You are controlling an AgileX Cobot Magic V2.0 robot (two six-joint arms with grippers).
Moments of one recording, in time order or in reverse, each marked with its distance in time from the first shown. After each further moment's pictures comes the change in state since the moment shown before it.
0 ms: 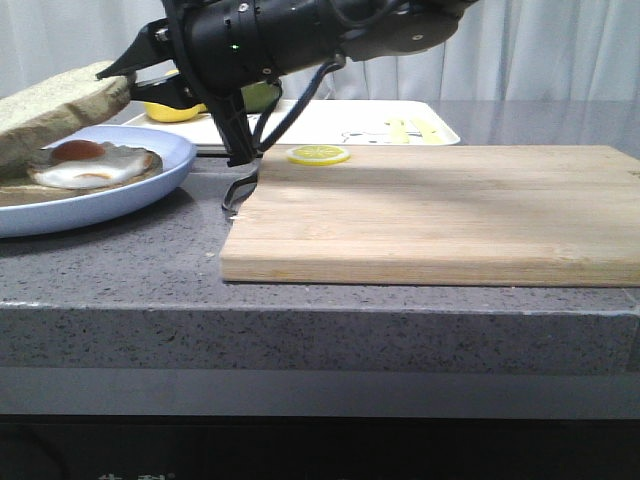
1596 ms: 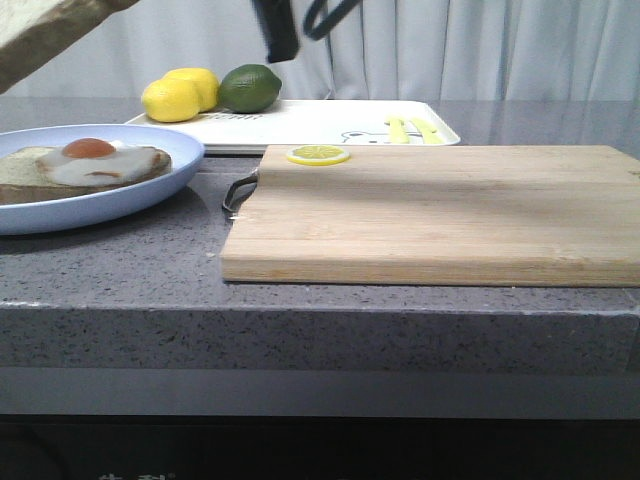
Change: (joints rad) left arm 0.000 0.000 0.000 0.000 0.002 0.000; right arm -0.010 -0.254 0.164 0.053 0.028 -0.200
